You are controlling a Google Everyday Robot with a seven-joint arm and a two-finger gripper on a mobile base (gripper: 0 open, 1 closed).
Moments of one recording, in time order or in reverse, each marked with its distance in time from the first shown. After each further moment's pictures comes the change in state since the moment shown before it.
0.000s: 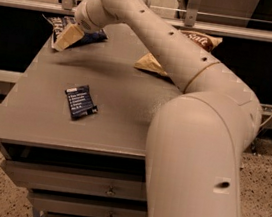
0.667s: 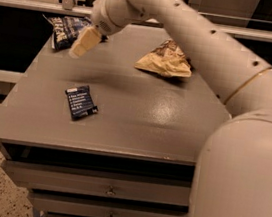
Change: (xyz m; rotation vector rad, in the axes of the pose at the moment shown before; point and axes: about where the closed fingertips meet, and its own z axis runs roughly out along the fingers) arm 0.014 0.033 -0.090 -0.065 0.045 -0.058
